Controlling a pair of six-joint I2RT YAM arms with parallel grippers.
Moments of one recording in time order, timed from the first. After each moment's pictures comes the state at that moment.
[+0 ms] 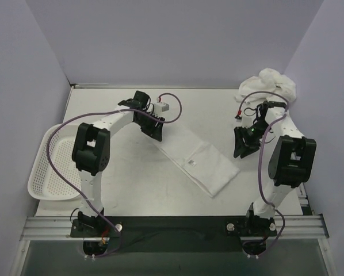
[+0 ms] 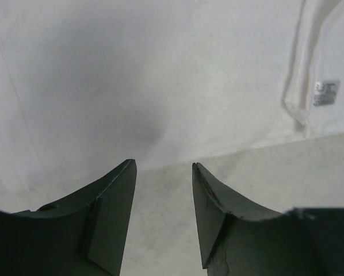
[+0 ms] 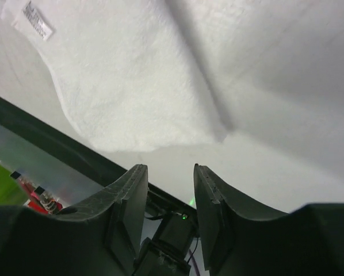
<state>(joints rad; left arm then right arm) -0.38 2.12 1.66 -0.69 0.53 0.21 -0.11 1.80 1.37 -1.29 -0.45 -0.38</state>
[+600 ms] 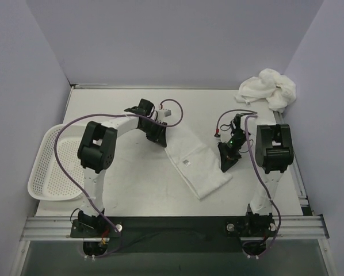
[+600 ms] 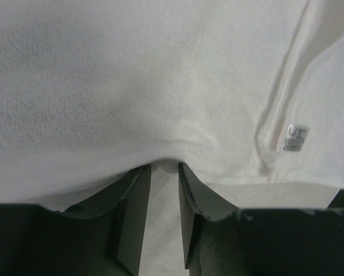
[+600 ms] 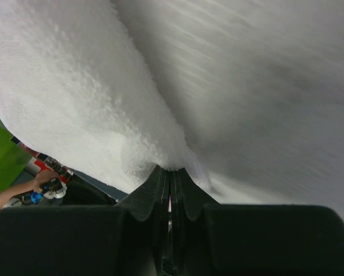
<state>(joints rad) -0.41 2.13 1.50 -0.56 0.60 0.03 0.03 2.03 1.28 -1.14 -0.44 -0.32</state>
